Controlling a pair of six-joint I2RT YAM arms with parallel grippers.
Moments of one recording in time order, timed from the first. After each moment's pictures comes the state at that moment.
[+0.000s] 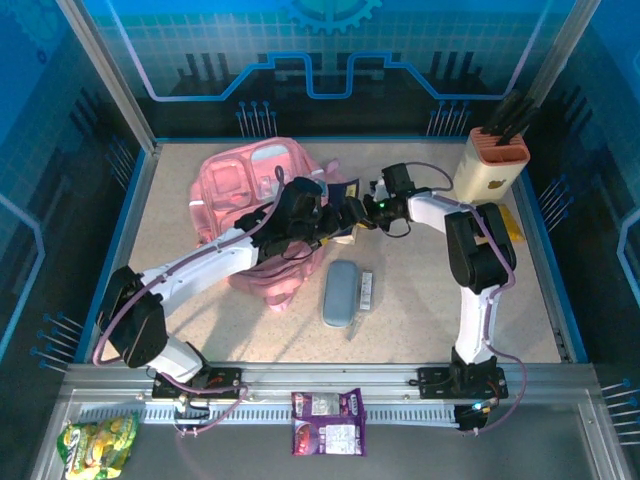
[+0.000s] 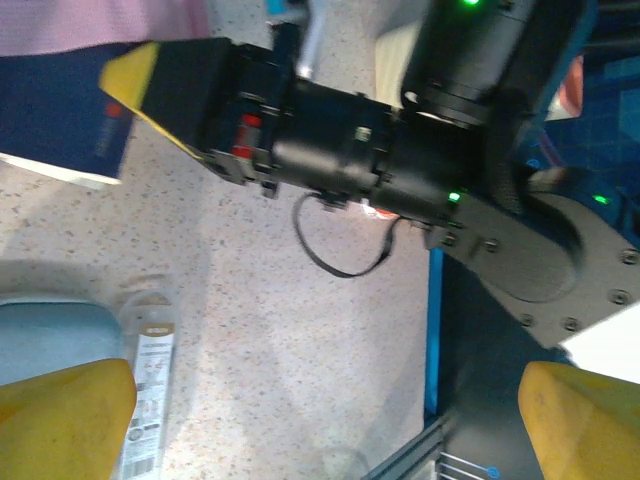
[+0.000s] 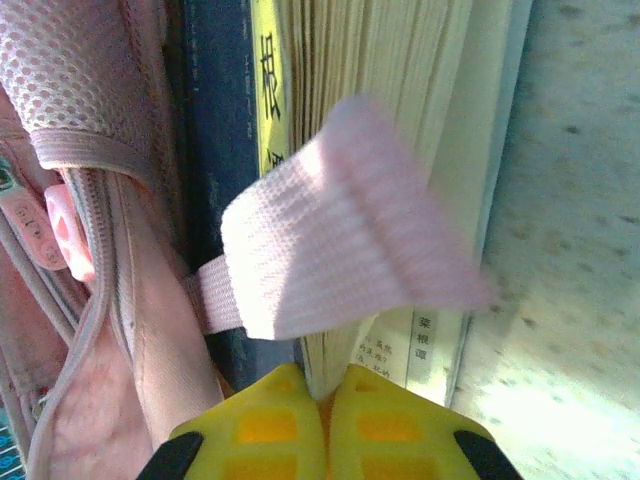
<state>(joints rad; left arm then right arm) -0.70 1.53 1.20 -0.28 0.18 -1.12 0.28 2.03 1.33 -0.31 -0.57 0.66</state>
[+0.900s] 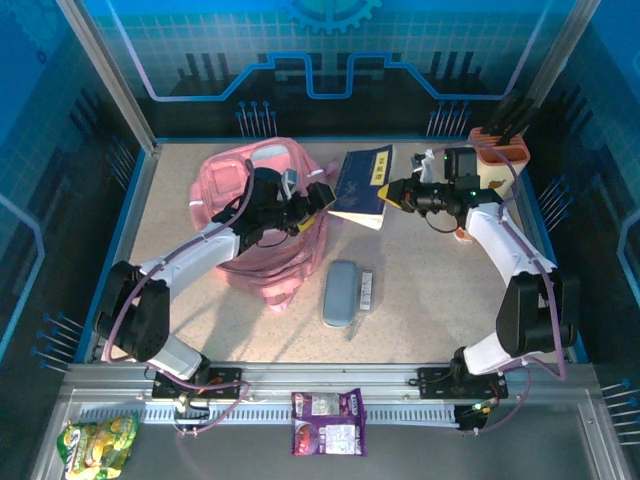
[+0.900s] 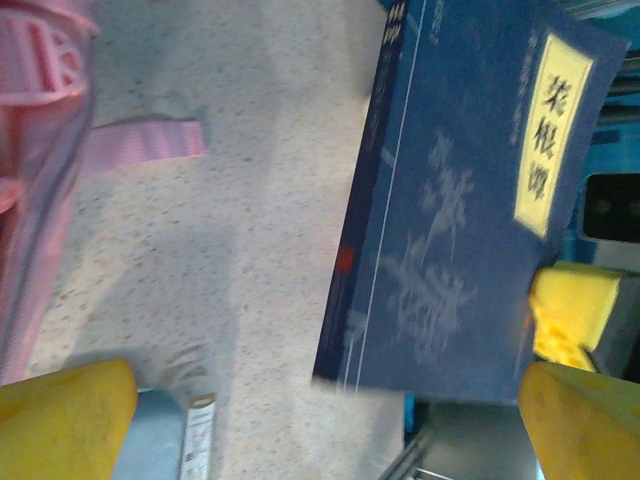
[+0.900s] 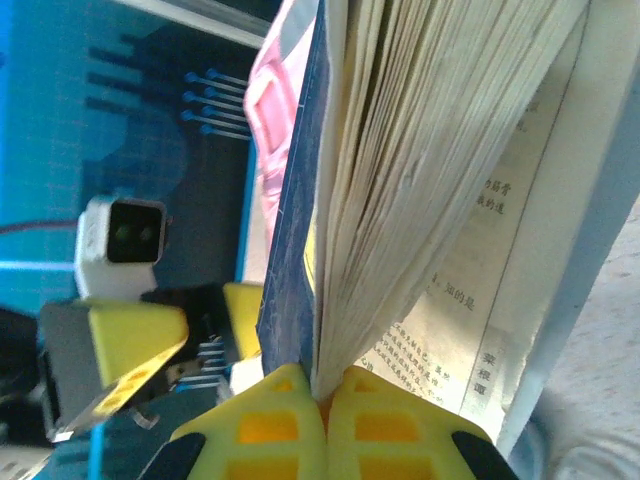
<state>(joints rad) -0.44 1.54 1.06 -0.03 0.45 -1.06 0.10 1.51 1.17 -0.37 -0.88 0.64</state>
